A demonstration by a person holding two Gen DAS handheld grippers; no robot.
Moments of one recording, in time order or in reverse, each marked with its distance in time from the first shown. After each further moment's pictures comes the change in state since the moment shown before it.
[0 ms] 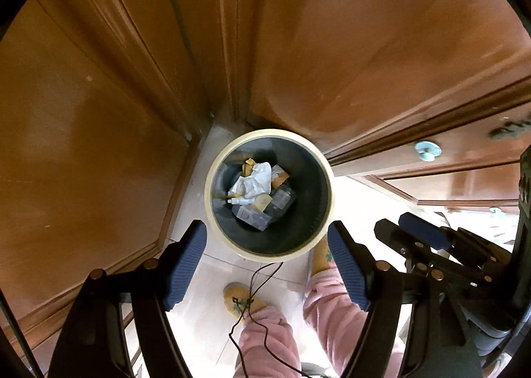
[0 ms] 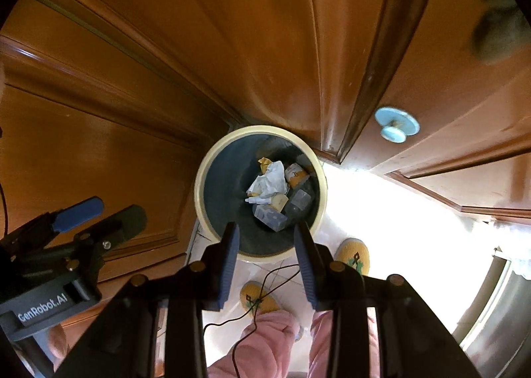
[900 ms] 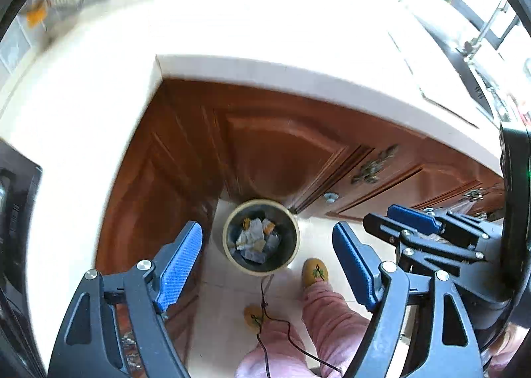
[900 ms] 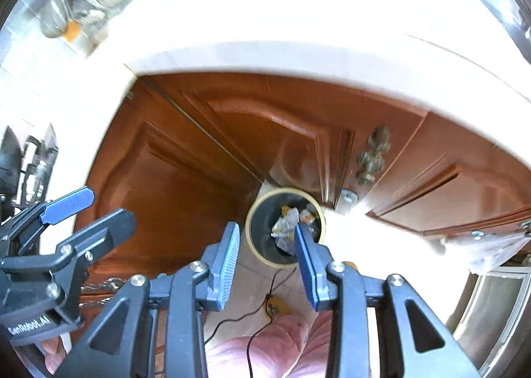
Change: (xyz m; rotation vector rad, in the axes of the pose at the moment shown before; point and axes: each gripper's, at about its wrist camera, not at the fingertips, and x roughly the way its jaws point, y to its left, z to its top) left arm -0.297 -0.051 -0.011 0.195 -0.278 -0.001; right arm -0.259 0.060 -0.009 -0.025 -0.239 0.026
